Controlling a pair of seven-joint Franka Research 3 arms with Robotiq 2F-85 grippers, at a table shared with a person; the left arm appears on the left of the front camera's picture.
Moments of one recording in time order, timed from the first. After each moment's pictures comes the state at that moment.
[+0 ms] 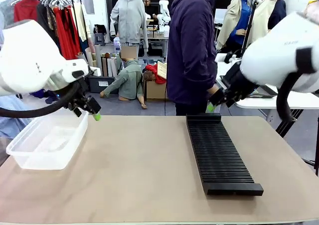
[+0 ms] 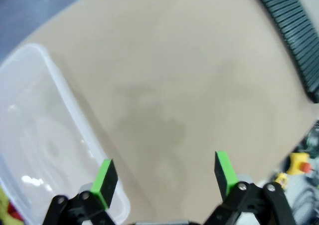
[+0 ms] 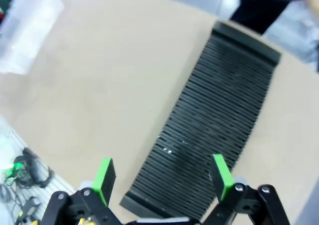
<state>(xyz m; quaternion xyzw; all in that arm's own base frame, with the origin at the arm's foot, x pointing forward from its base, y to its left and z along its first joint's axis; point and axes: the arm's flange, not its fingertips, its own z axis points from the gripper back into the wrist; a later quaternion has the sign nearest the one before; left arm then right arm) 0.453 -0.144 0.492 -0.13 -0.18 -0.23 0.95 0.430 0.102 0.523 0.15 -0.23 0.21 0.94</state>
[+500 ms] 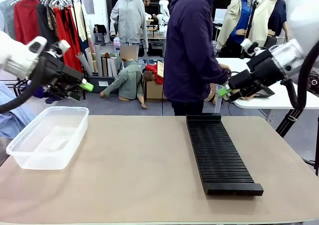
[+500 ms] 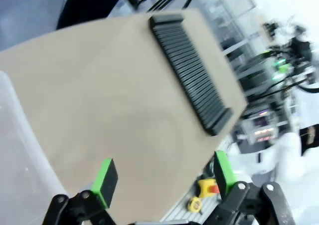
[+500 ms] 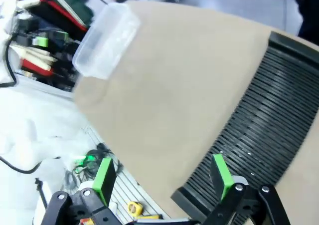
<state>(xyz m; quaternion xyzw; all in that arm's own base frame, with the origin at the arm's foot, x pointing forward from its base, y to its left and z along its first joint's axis) 0.455 -0.054 0.529 -0.42 -0.23 -0.16 0.86 0.431 0.028 0.528 0.38 -0.21 0.21 0.88</state>
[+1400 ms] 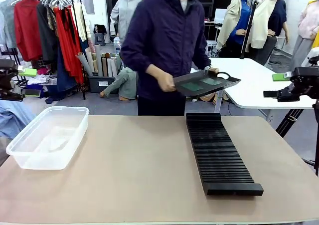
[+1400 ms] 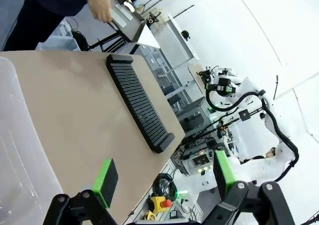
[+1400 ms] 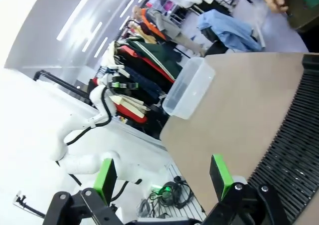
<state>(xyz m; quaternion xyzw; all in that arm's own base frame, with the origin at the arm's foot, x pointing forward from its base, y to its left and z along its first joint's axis) 0.387 0.068 0.513 -0.57 -0.28 -0.09 0.77 0.399 -0.105 0.491 0.62 -0.26 0.13 0.73</state>
